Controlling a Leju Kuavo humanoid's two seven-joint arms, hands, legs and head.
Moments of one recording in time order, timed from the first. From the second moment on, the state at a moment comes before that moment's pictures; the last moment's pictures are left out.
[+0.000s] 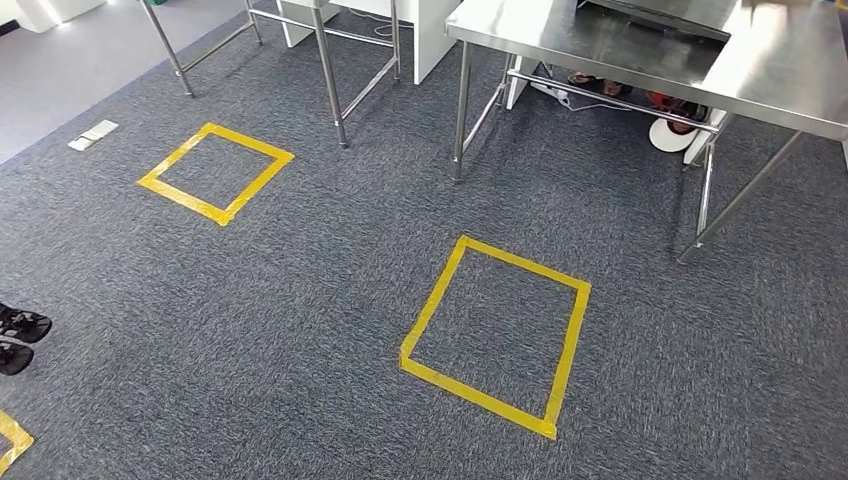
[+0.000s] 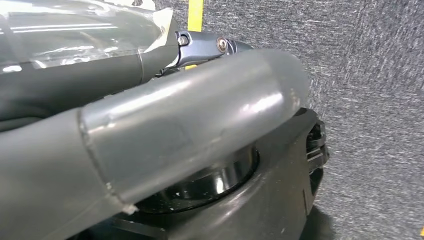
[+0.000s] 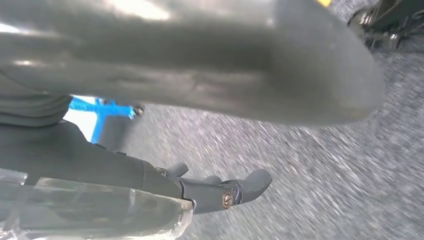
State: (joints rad) left arm -0.01 -0.19 0.02 -0.18 -0.20 0.02 -0.32; right arm -0.02 -0.04 -0.35 -0.19 0.80 0.06 0.18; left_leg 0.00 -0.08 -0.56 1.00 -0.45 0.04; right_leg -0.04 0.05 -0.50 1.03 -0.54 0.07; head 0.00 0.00
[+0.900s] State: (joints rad) left arm -0.02 -0.18 -0.03 -0.18 -0.20 -0.04 -0.29; right arm -0.02 -0.04 -0.35 -0.19 0.84 0.08 0.19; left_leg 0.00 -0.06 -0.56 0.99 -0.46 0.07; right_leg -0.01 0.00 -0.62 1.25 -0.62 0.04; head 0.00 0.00
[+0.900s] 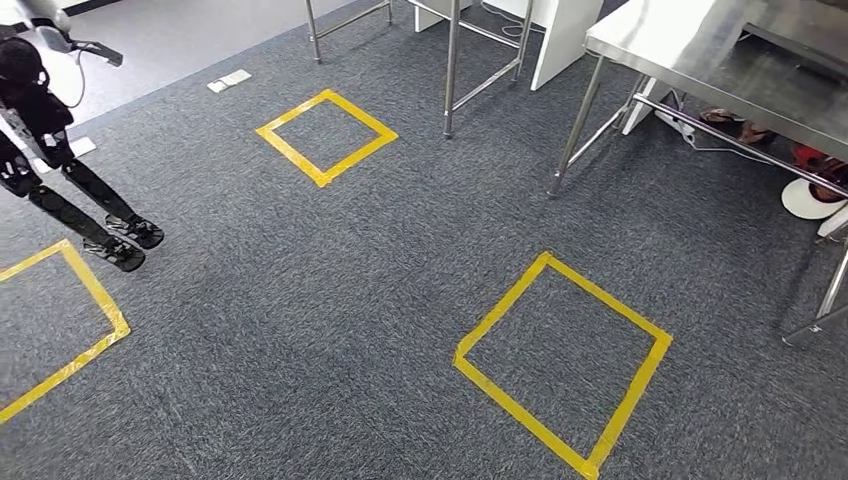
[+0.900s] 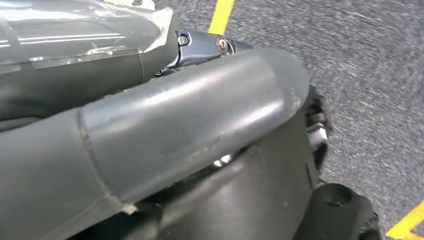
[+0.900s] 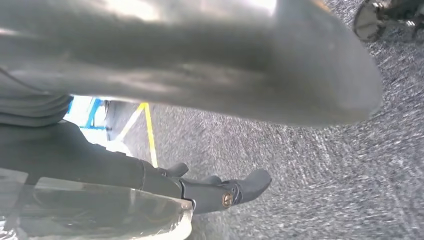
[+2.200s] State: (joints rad) left arm -0.02 -0.19 -0.03 -0.18 -0.16 -0.03 -0.26; right arm -0.04 -0.05 -0.35 -0.19 0.90 0.08 0.20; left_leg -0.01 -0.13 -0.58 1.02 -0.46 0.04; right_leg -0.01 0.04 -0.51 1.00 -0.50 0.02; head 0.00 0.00
